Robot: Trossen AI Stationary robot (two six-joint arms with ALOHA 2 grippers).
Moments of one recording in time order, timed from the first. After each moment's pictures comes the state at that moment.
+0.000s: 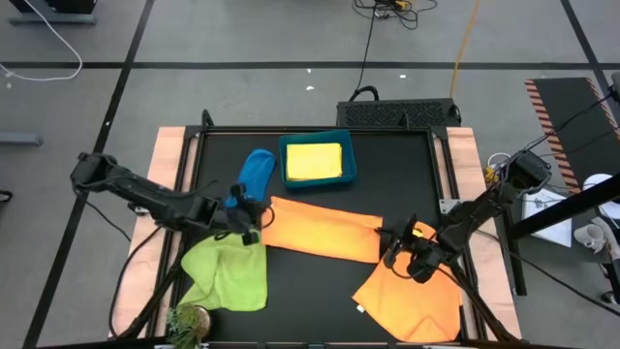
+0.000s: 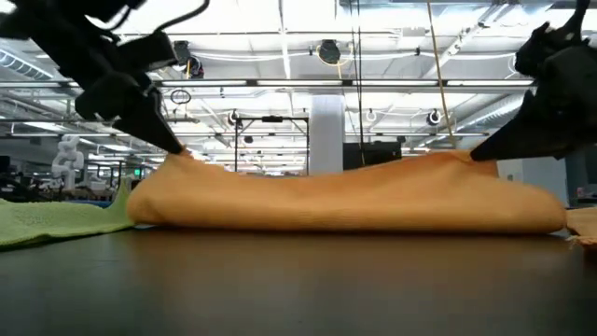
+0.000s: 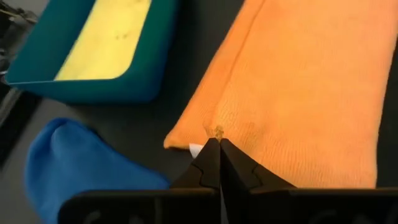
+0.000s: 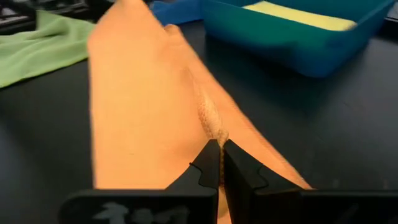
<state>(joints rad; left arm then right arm) -0.25 1.17 0.56 -0.28 -0.51 -0.22 0.74 1.30 0.35 -0.05 1.04 1.06</state>
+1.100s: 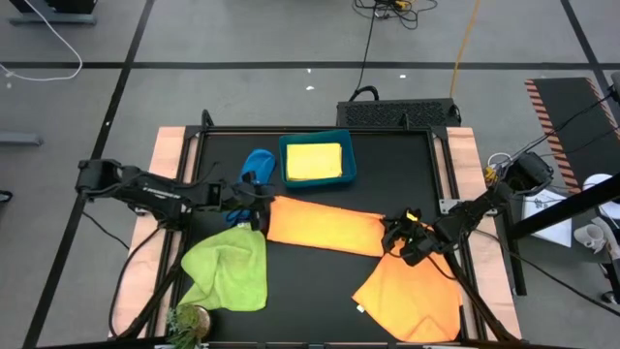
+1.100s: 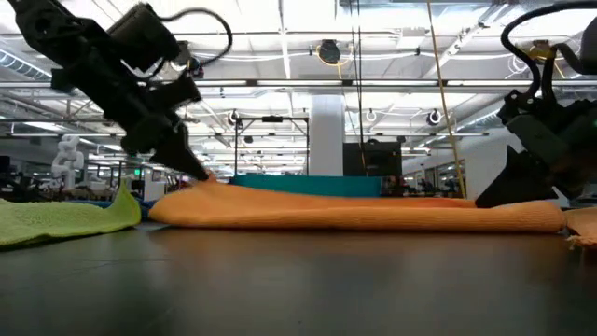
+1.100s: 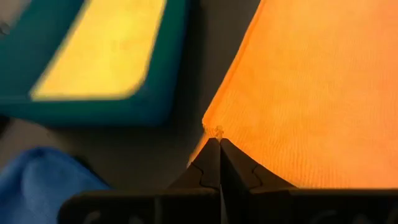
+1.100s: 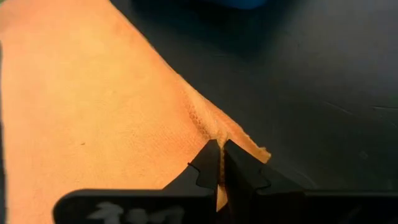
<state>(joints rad) 0.06 1.27 0.43 0.11 -0.23 0.05 0.58 1.31 0.23 -0.04 0.89 1.24</state>
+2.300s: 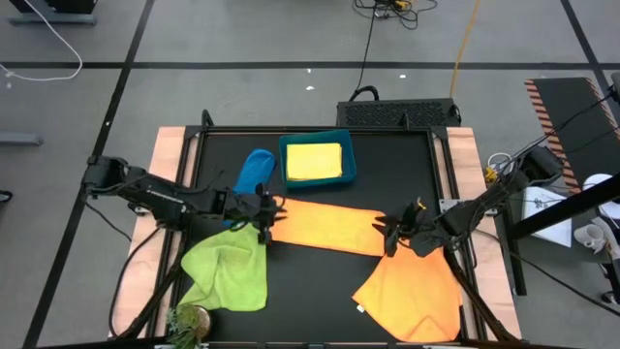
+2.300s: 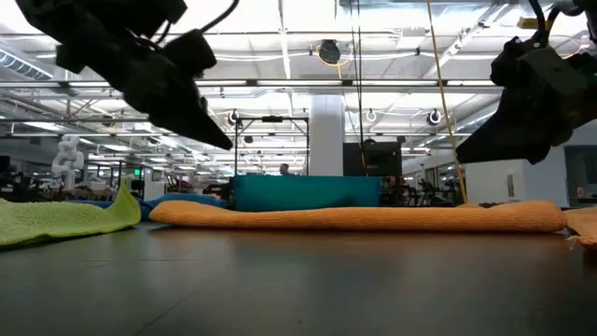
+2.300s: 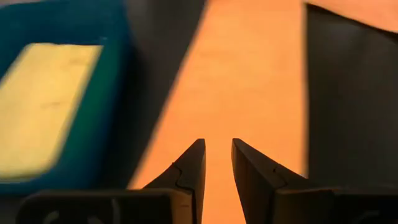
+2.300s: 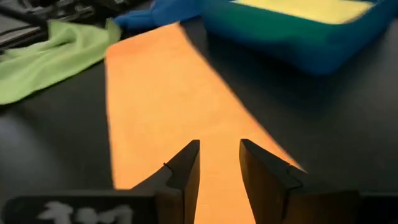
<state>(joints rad) -0.09 1.32 0.55 0.16 -0.18 -0.05 0.55 1.08 0.22 0.14 0.81 0.81</state>
